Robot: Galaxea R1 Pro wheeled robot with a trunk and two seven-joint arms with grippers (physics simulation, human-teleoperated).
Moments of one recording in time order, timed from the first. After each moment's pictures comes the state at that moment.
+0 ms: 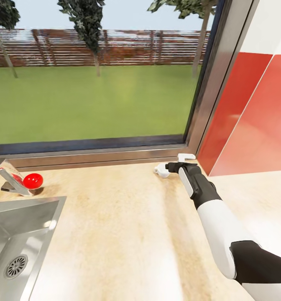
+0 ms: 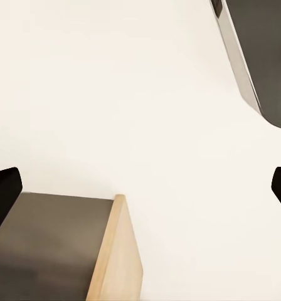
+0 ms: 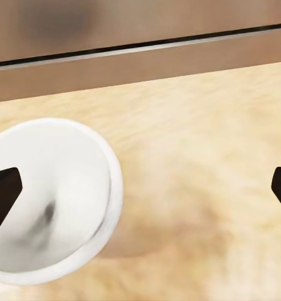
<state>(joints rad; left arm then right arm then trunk) 0.14 0.04 0.40 -0.03 -0.33 -0.10 0.10 -1.05 0.10 0.04 -0.79 -0.09 0.61 -0.17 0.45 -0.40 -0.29</state>
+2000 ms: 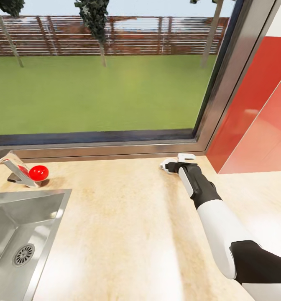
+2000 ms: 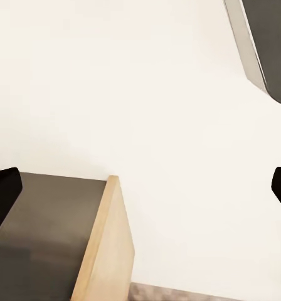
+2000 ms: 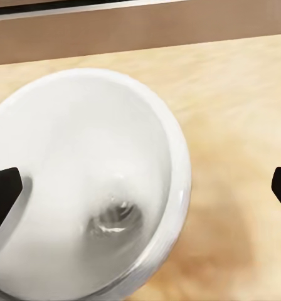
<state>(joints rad) 0.14 0.04 0.40 -0.03 -0.33 -0.10 0.10 -1.05 0.10 0.04 -0.79 -0.09 0.61 -0.16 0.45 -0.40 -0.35</state>
